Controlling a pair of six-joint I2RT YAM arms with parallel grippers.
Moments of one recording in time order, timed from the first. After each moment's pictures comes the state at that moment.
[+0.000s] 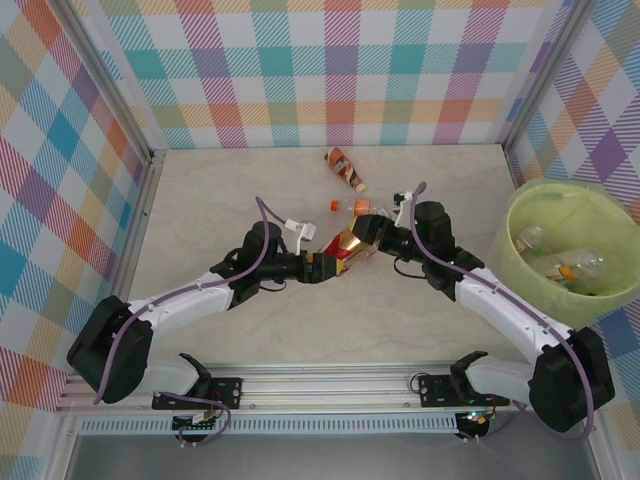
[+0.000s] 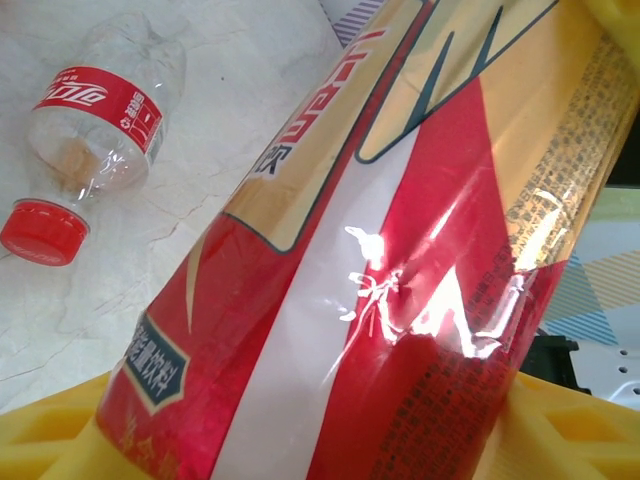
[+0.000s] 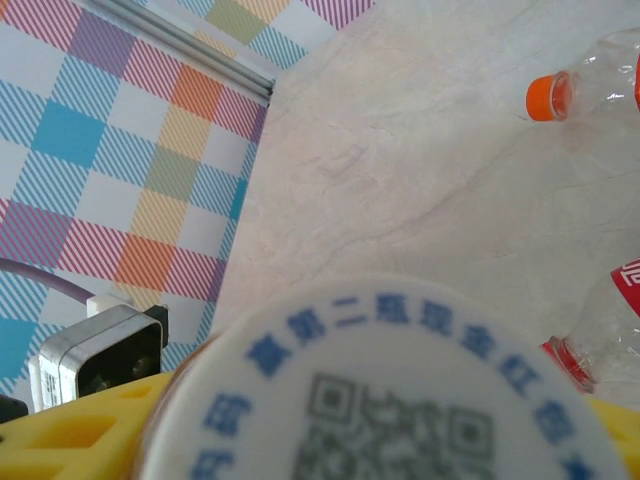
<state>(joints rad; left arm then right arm) -0.66 1.34 0.71 0.19 0.58 -0.65 0.50 1.15 0.77 0.00 -0.37 0.82</state>
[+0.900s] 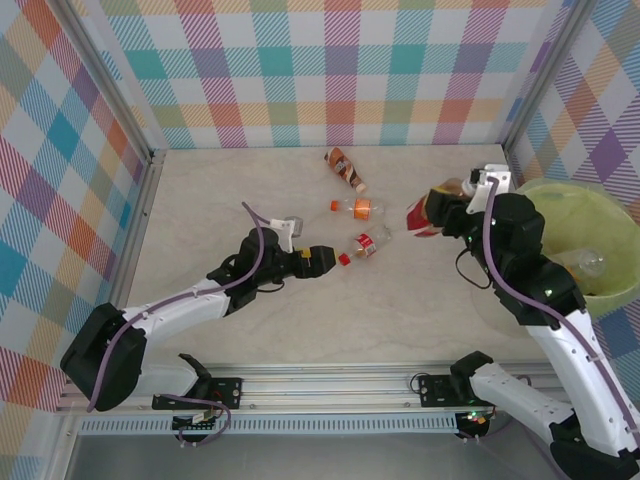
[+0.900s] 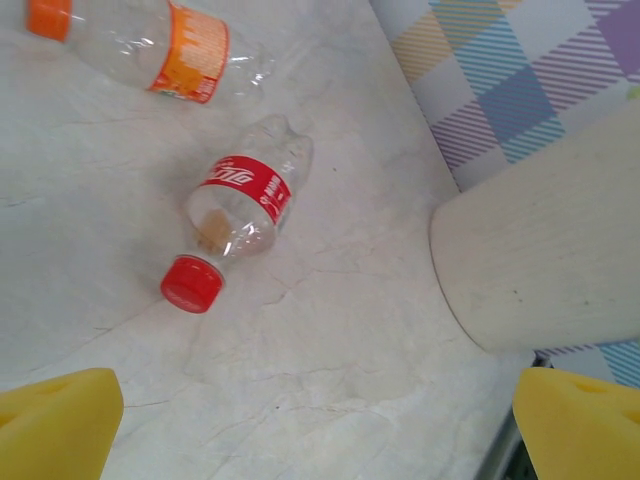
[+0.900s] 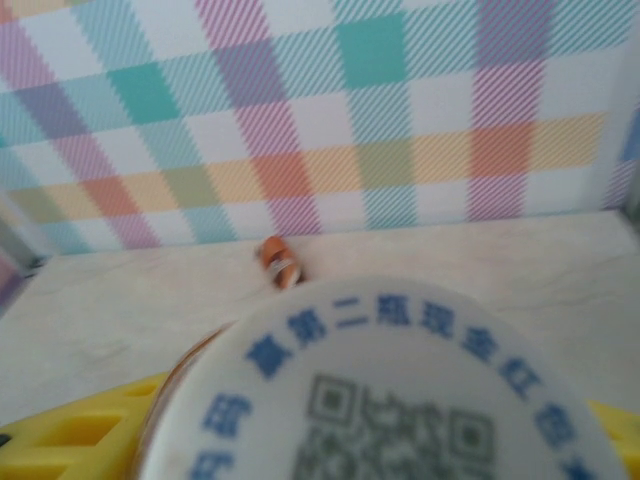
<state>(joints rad) -0.67 1.29 0.66 0.21 0.26 -0.70 0.50 0.84 1.27 -0.69 0.36 0.24</state>
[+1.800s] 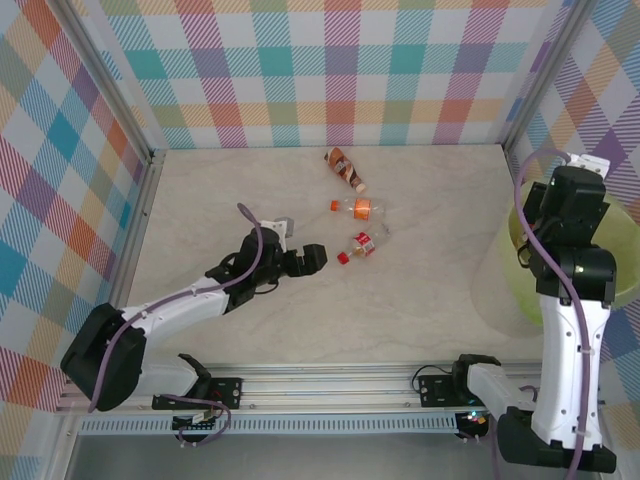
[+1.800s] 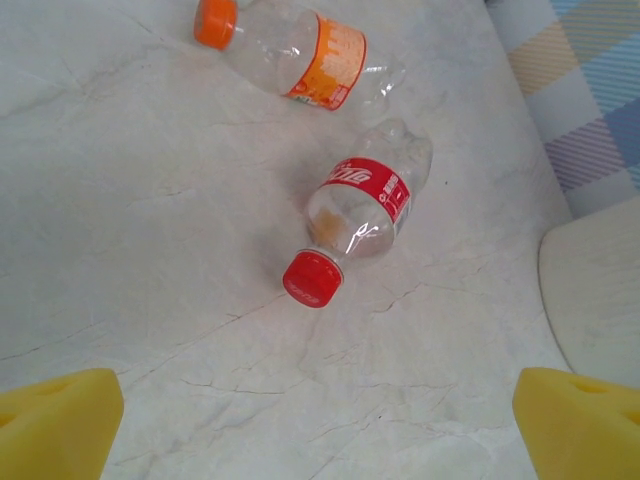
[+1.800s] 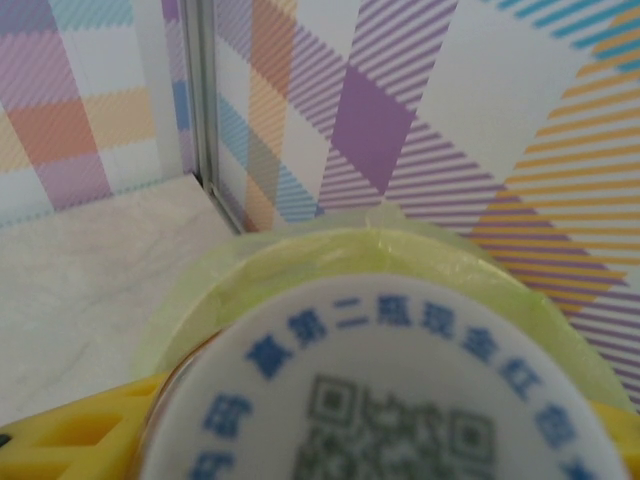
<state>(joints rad) -0.65 1.32 0.69 0.07 0.12 -0.66 -0.10 0.99 1.50 -1.00 0.52 0.05</state>
